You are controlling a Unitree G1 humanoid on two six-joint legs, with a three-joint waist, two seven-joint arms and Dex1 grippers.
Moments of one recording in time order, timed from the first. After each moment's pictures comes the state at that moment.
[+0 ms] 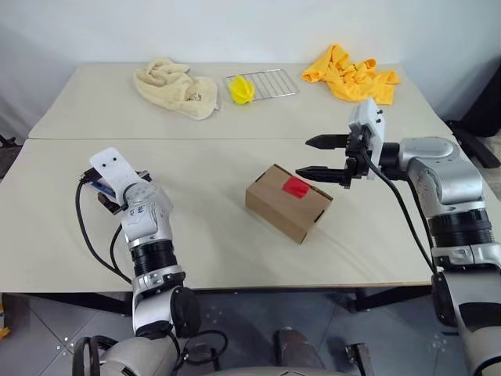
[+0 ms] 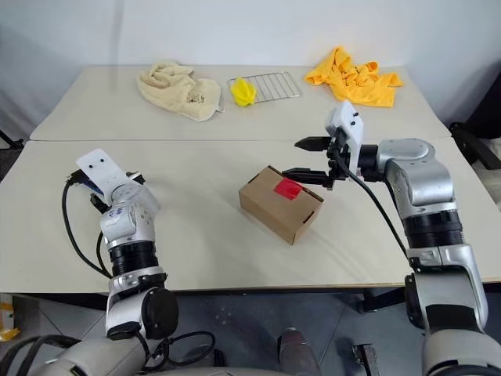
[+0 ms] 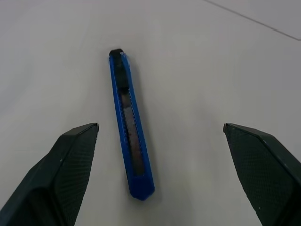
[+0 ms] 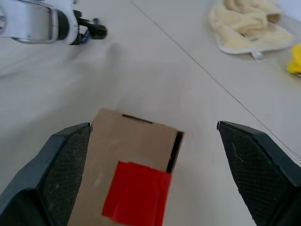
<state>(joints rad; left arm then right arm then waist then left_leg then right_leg) -0.84 0.00 0.59 0.28 0.02 0.64 0.80 -0.97 -0.65 0.08 0.38 0.35 0.42 1.23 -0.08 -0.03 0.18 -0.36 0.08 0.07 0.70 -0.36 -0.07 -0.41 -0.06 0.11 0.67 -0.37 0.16</state>
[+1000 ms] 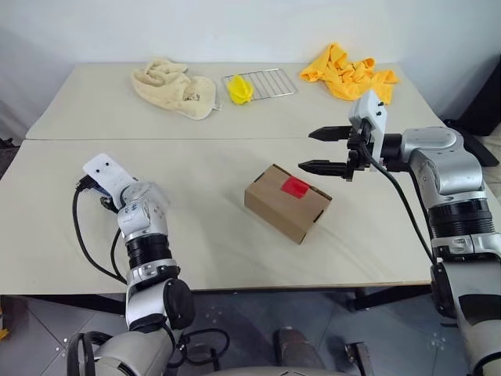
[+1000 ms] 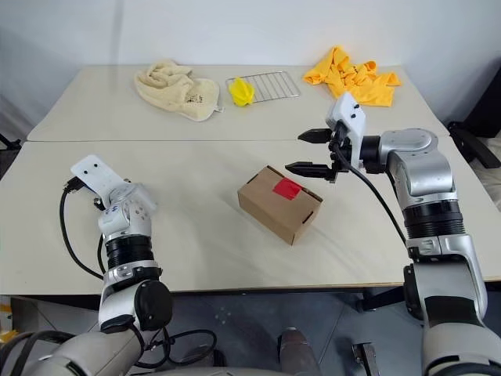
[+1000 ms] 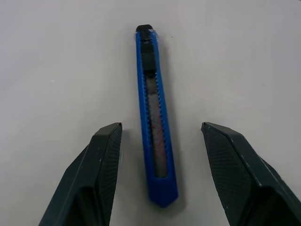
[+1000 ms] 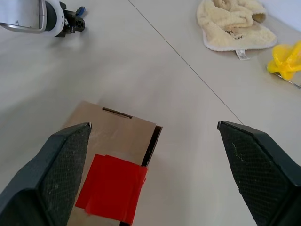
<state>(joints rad) -0.85 0.05 0.61 0.34 -0.08 0.60 0.92 -0.99 -0.66 0.08 0.41 0.30 0.39 1.23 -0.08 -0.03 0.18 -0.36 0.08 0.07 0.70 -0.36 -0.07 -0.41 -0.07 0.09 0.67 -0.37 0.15</state>
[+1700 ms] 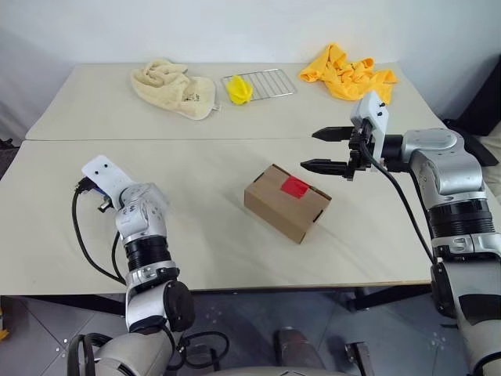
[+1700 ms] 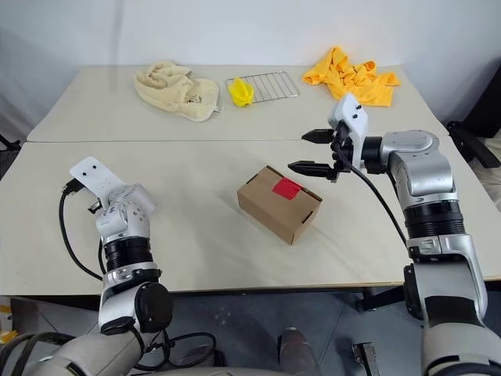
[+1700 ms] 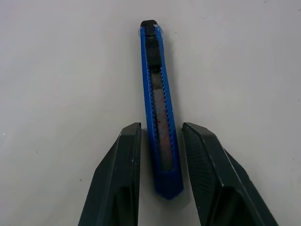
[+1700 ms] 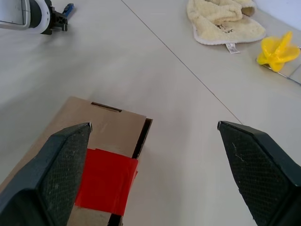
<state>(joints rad) -0.84 0.05 0.61 0.30 -0.11 0.64 0.94 -0.99 -0.66 0.07 0.43 0.29 0.39 1.20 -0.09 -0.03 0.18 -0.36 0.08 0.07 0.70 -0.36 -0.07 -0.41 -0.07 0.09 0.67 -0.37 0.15</state>
